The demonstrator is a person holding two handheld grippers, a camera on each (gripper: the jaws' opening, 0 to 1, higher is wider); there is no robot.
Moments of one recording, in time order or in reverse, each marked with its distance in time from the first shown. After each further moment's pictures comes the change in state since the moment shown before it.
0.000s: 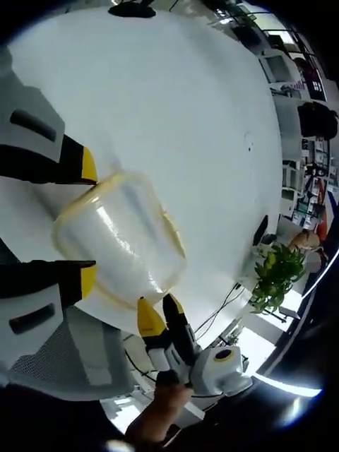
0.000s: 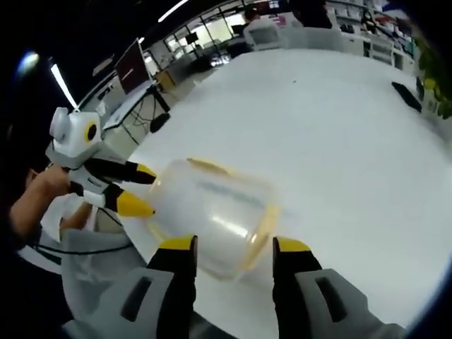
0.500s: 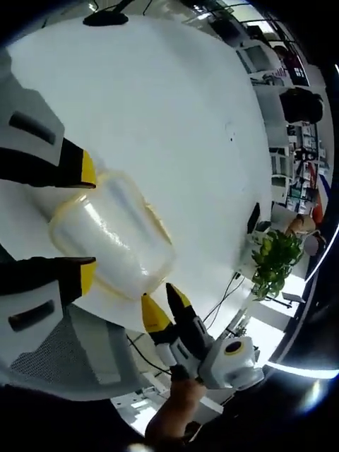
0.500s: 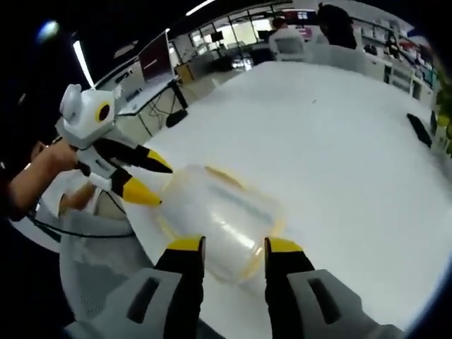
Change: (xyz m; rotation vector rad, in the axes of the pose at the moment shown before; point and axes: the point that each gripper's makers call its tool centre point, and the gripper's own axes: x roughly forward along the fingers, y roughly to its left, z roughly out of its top) left arm -0.011 -0.011 0.019 0.117 -0.031 -0.011; right arm -0.008 0.014 0.016 -0.162 -0.010 0.041
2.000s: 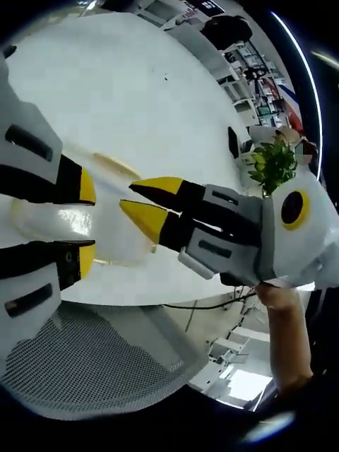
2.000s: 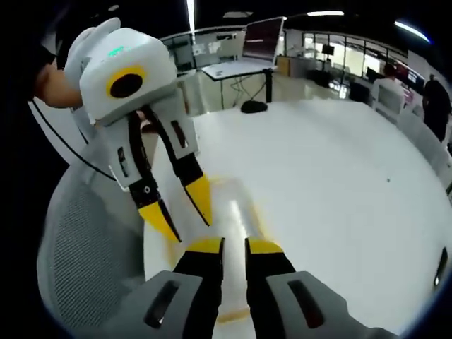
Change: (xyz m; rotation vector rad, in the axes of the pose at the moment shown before) left arm 0.031 -0.051 0.018 0.511 0.024 -0.171; right arm 0.039 0.026 0.039 -0.578 0.067 0.298
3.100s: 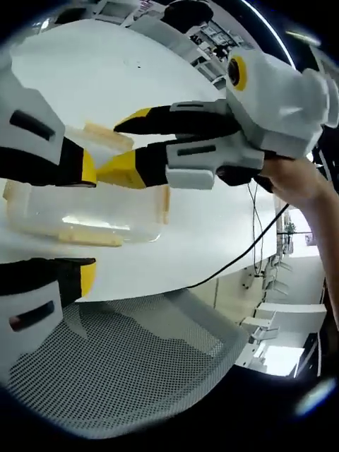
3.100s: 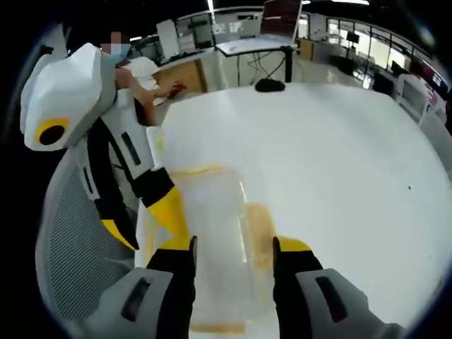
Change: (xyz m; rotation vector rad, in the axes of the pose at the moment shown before) left arm 0.011 -0.026 -0.016 0.248 0.026 -0.016; right arm 0.030 -0.014 -0.006 -0.053 0.141 0.120
